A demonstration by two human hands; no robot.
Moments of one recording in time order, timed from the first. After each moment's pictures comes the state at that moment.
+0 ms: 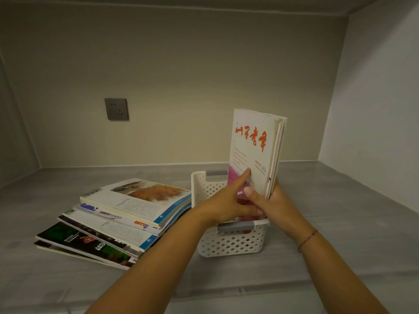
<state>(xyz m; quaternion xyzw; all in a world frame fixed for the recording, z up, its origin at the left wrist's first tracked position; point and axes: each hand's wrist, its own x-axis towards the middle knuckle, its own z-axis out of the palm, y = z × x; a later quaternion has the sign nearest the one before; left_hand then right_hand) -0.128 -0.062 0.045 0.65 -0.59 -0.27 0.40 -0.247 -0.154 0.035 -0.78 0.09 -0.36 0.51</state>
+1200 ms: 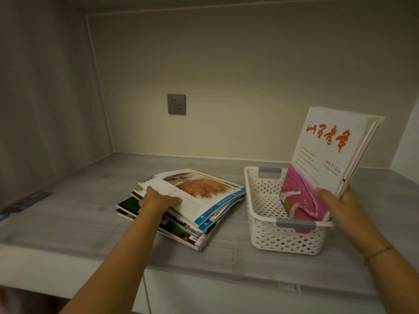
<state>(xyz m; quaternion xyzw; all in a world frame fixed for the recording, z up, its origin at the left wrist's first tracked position) 0.046 0.108 -0.011 0.87 0.03 -0.07 0.48 -0.243 -0.168 0.017 -0.76 0.19 -0.40 0.48</state>
